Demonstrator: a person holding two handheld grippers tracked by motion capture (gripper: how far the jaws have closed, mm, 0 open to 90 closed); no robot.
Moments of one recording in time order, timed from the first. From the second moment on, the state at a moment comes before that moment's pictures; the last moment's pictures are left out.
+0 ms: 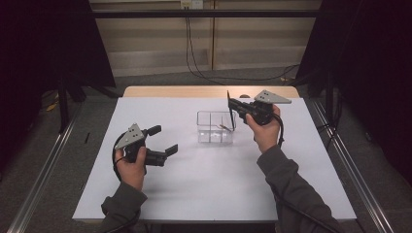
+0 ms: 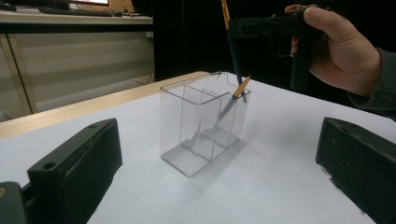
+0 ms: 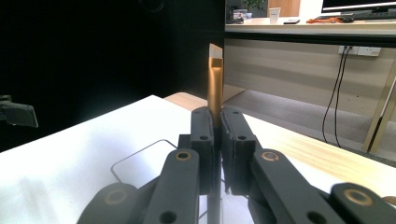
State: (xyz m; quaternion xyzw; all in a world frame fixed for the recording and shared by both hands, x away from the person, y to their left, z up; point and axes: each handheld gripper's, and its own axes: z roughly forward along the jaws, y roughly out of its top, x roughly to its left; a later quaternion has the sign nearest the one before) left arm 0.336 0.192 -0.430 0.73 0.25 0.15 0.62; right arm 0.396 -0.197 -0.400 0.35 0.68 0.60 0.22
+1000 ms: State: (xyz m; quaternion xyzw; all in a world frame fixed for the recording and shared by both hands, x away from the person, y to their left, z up) left arm 0.336 0.191 -0.430 0.73 0.25 0.15 0.62; right arm 0.390 -0.203 -0.408 0.35 0.69 0.59 0.22
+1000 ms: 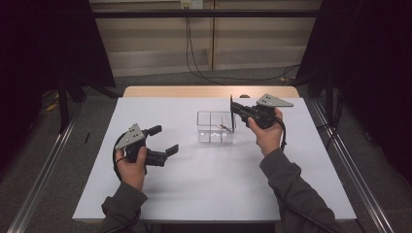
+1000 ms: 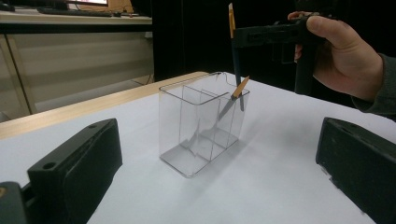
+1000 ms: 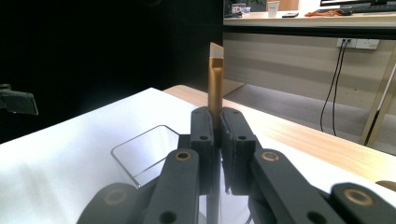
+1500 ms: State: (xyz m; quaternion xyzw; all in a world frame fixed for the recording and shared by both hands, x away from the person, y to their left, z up) left arm 0.335 0.191 -0.430 0.72 0.25 0.15 0.63; right arm 0.386 -0.203 -0.416 0.35 0.70 0.58 0.22
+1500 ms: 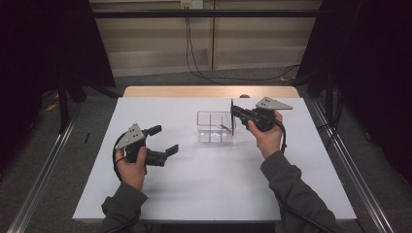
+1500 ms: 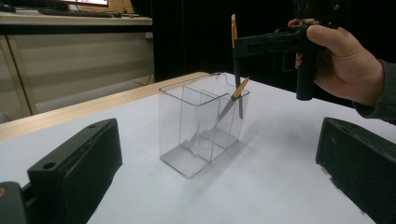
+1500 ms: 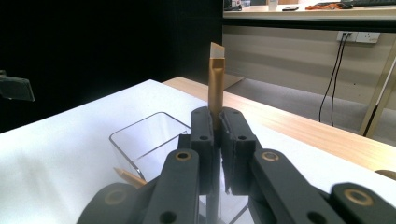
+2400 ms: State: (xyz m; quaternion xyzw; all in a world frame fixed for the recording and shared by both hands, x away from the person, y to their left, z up) left arm 0.335 0.191 -0.430 0.73 0.25 0.15 0.62; right arm 0.382 -0.205 -0.429 0.36 0.71 0.57 0.22
